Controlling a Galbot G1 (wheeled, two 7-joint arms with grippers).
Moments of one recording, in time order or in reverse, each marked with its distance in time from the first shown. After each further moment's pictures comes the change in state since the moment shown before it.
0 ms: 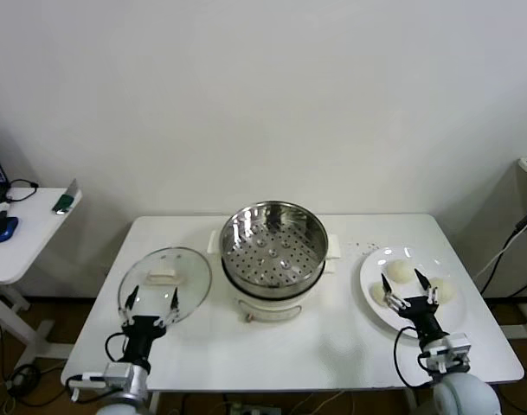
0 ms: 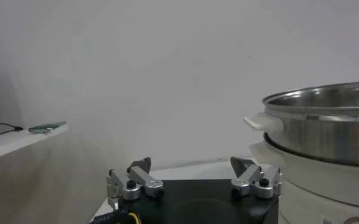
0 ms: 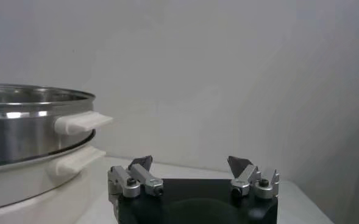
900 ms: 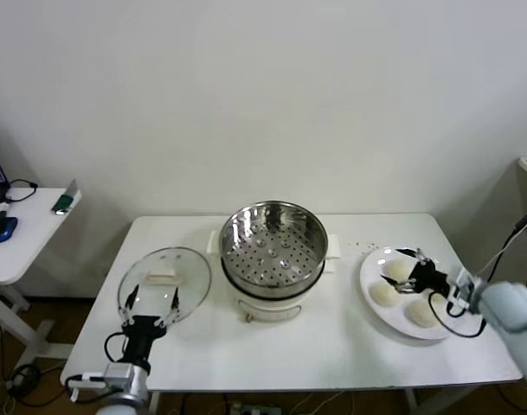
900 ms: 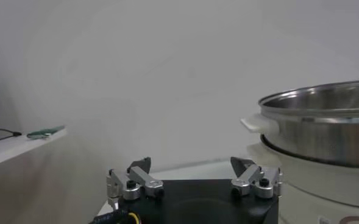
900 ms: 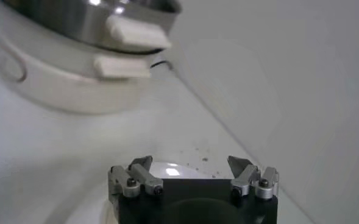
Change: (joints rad) left arm 0.014 0.024 0.015 -0.025 0.004 0.020 -0.020; right arm 0.799 -0.532 -0.661 -0.506 -0.243 -0.011 -0.743
